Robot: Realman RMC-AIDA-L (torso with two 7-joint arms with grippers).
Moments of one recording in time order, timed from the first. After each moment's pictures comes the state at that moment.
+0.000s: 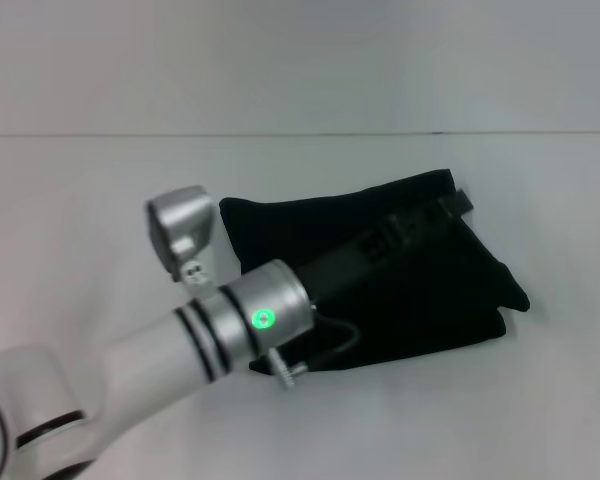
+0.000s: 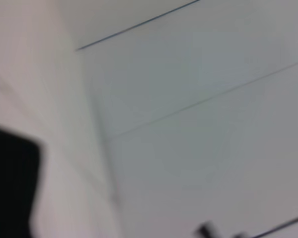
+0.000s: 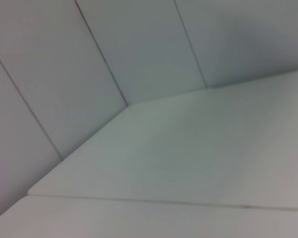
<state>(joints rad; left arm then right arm) -0.83 -2.17 0.07 -0.19 2.00 1.18 -1.56 0.51 1.87 -0.41 -0.69 -1.98 -1.47 1.76</state>
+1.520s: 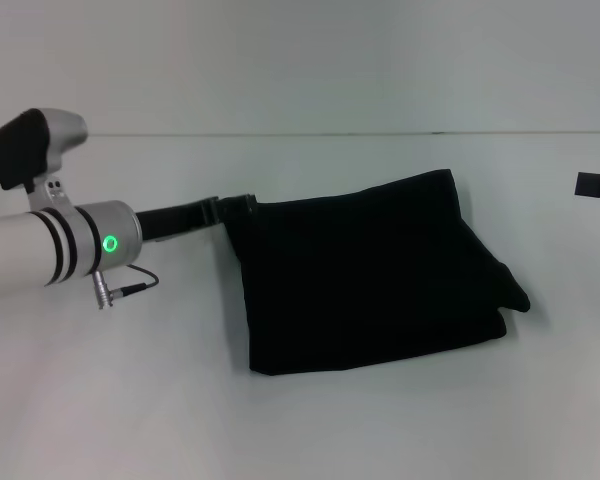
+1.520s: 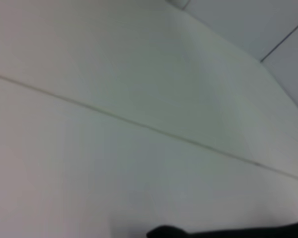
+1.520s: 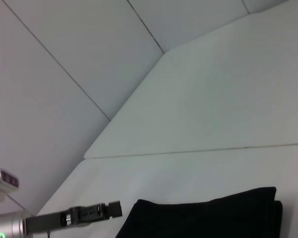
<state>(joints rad) -0.79 -2.12 0.58 0.39 2.10 0.82 -2.03 0.59 1.88 -0.41 -0.69 -2.14 -1.60 1.99</state>
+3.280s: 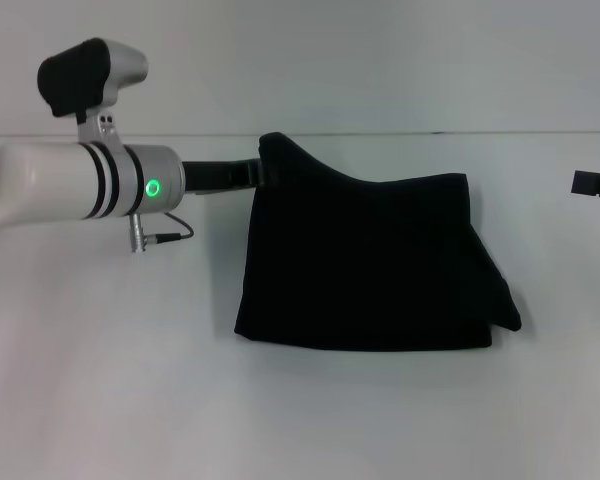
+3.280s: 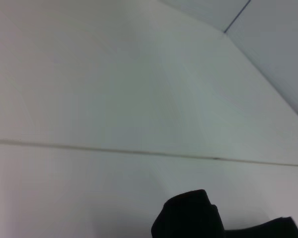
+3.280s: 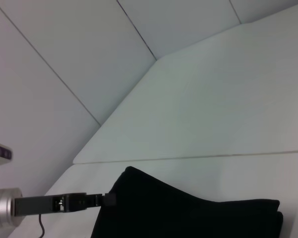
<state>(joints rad) -0.93 -2.09 0.68 0.38 2.16 0.83 -2.12 0.58 1.90 -0.41 -0.69 -2.13 -1.56 1.96</state>
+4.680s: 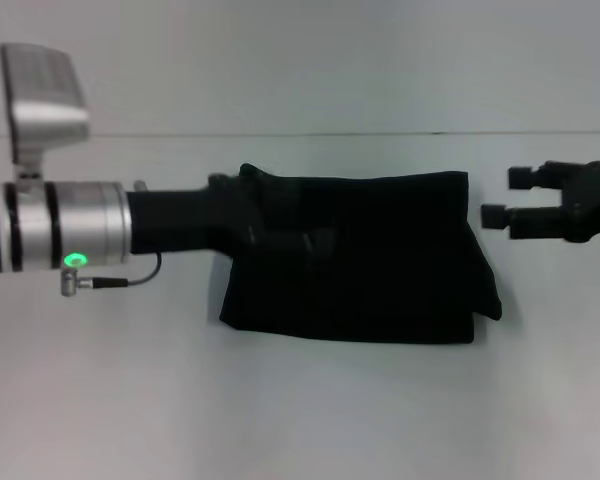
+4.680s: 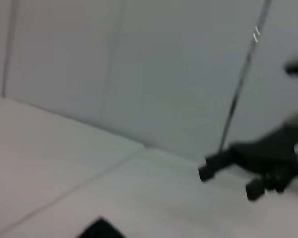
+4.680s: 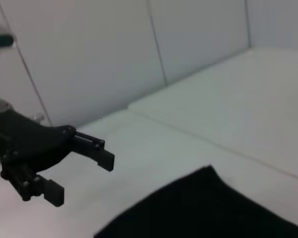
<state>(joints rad) -0.65 -2.15 0.74 0.81 2.01 1.48 -1.53 0.64 1.99 -0.57 -0.78 -2.13 -1.56 1.62</state>
